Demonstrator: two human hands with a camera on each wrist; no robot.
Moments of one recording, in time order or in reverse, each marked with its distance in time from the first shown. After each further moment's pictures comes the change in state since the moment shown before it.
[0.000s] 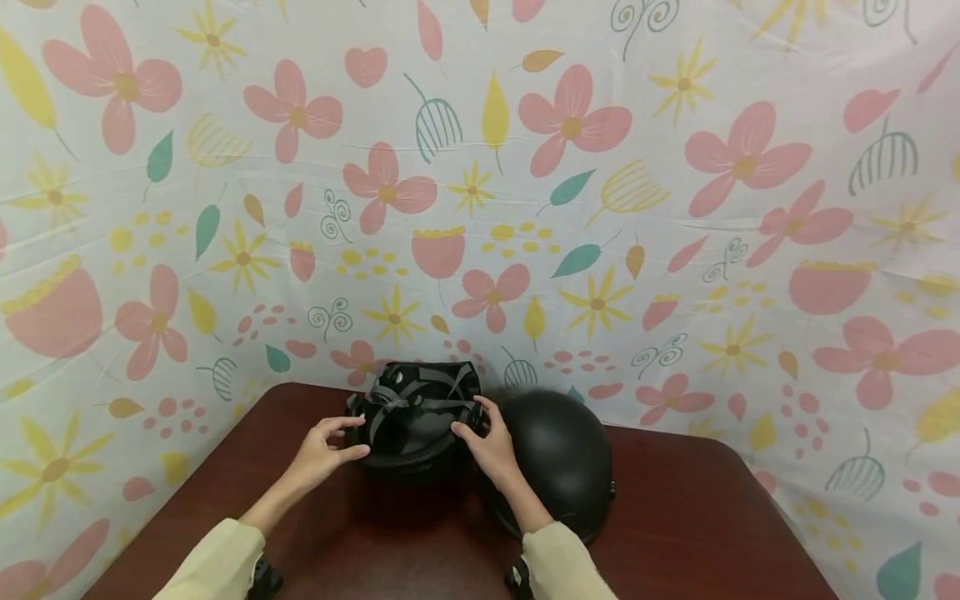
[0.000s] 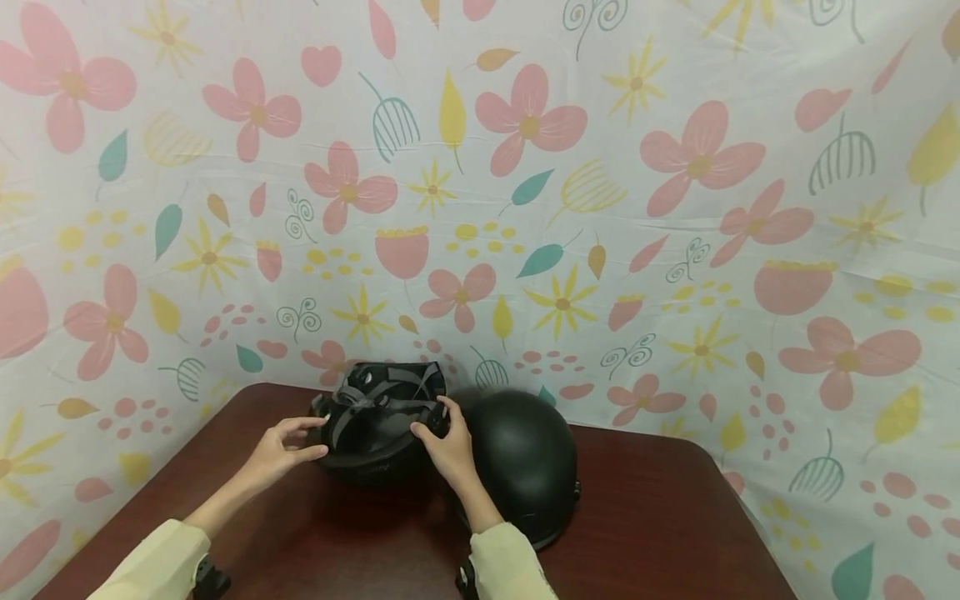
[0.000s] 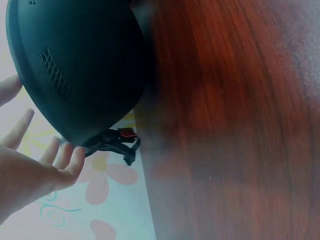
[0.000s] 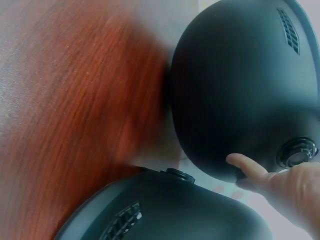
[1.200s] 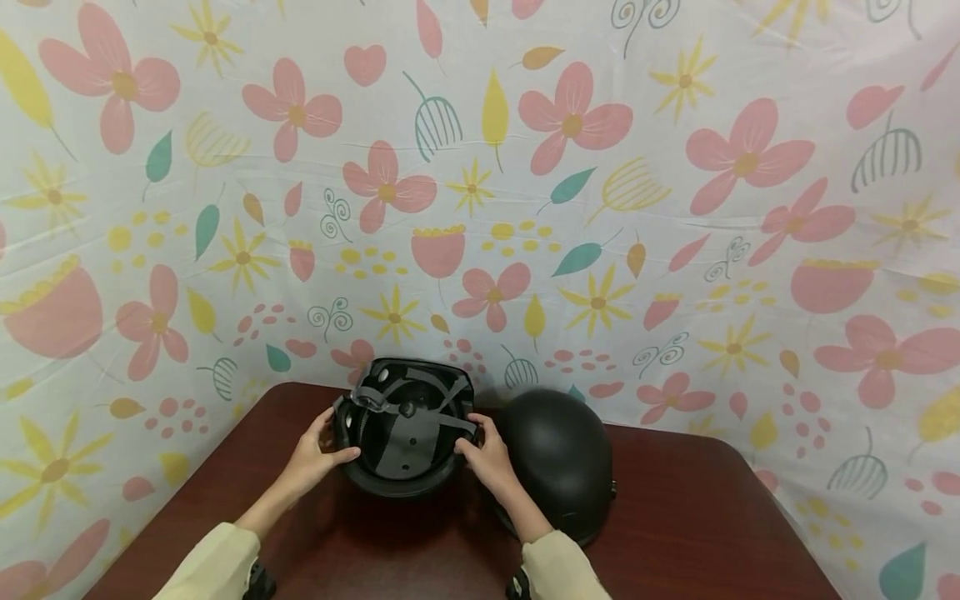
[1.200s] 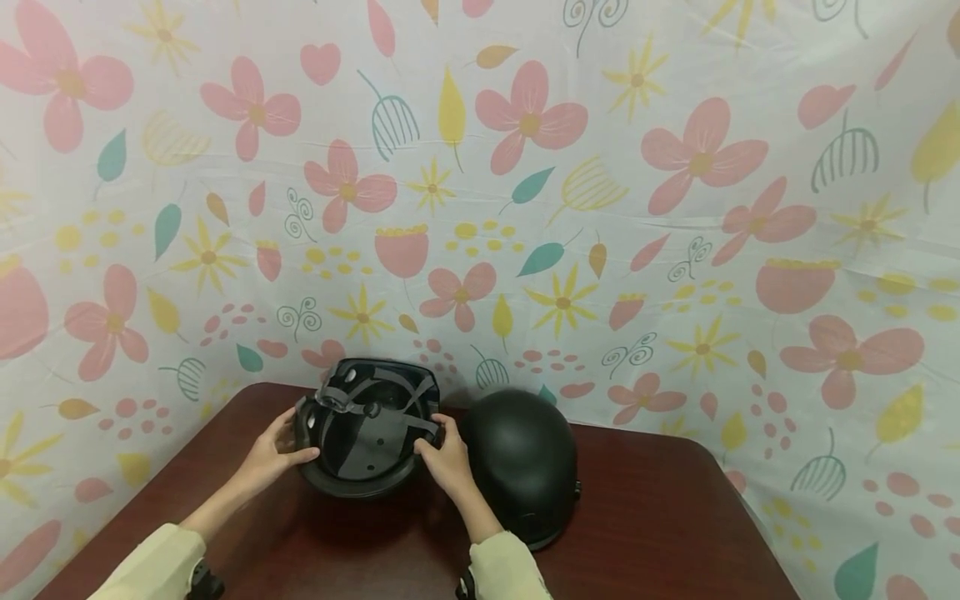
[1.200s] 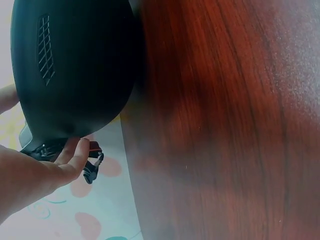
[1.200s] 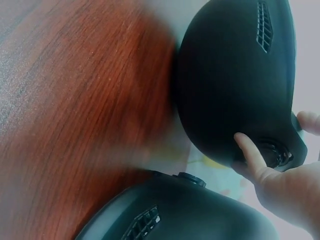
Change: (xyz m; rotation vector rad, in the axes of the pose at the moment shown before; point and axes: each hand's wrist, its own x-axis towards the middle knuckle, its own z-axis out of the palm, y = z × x) left_hand 0.000 -0.015 -0.005 -0.061 -0.004 -0.110; right_hand -0.010 0.009 0.005 0.016 -0.088 0.066
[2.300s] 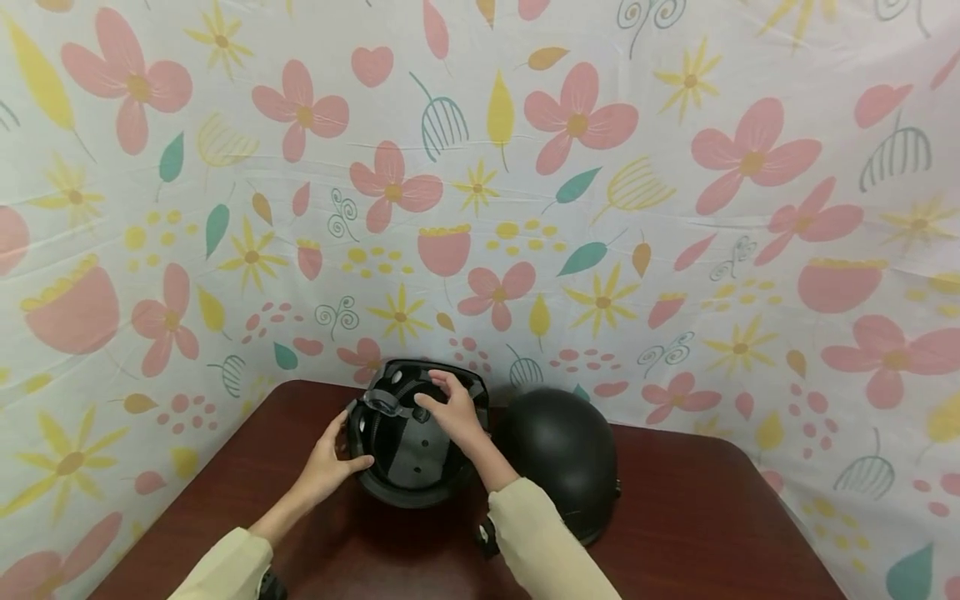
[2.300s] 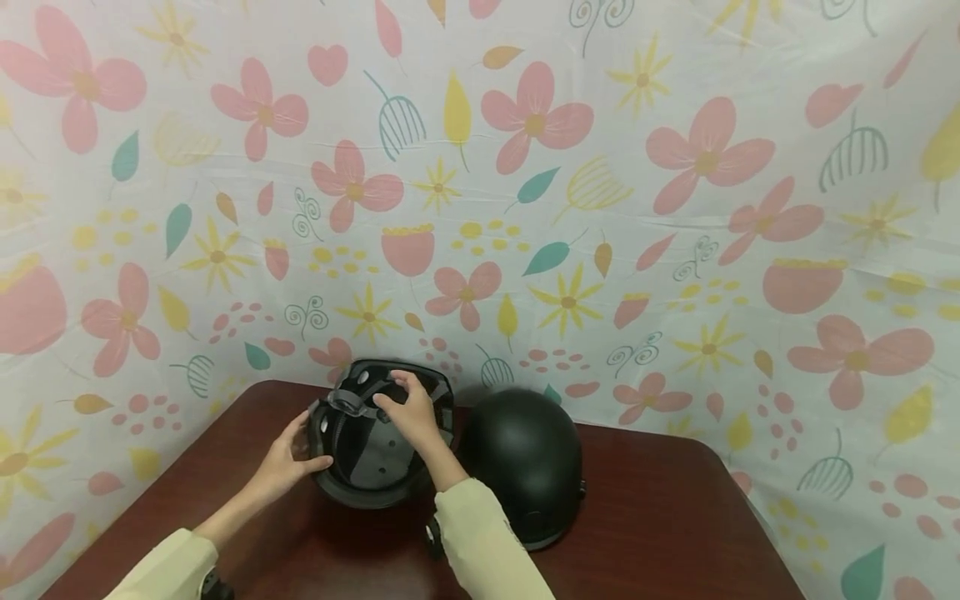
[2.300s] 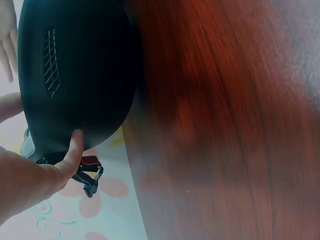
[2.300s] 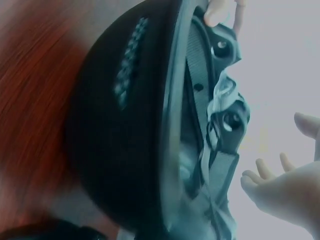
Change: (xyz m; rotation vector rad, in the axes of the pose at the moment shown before) left_hand -0.015 0.009 0.016 -0.017 0.019 0.061; right_hand 0.031 -0.069 0.032 0.015 -0.083 -0.140
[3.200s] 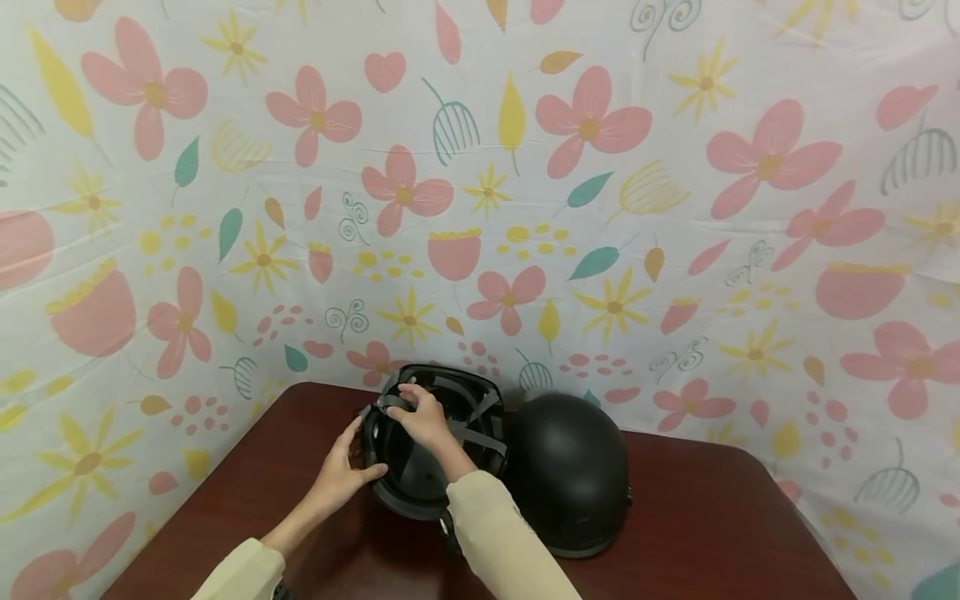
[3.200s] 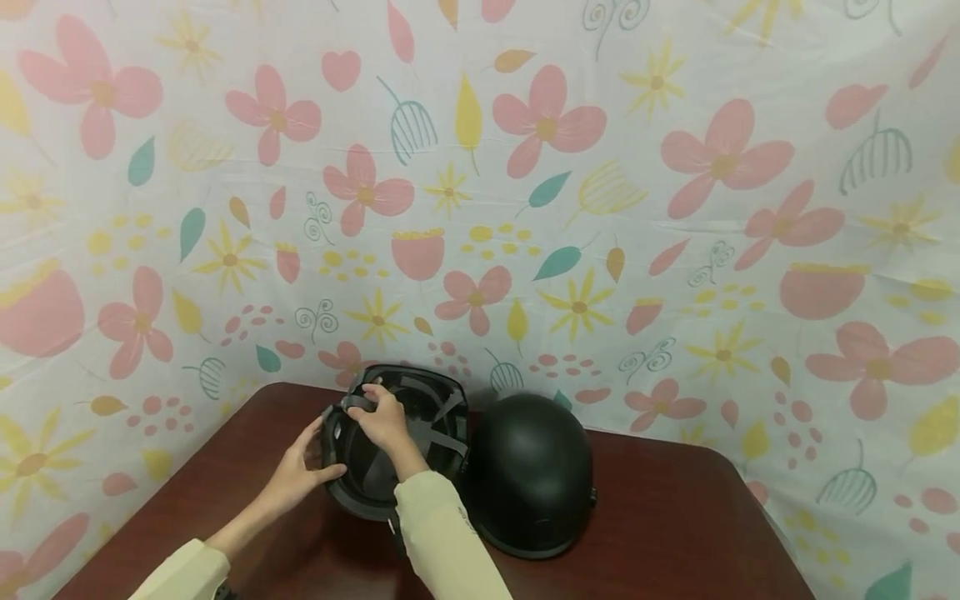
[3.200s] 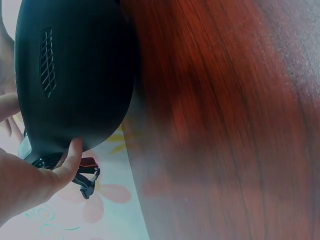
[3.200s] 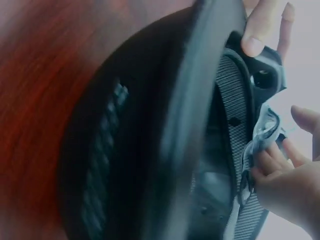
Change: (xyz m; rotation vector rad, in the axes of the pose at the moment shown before) left_hand -0.006 0.000 0.009 0.007 0.003 0.012; right_hand 0.023 0.004 0.056 -0.126 -0.094 0.044
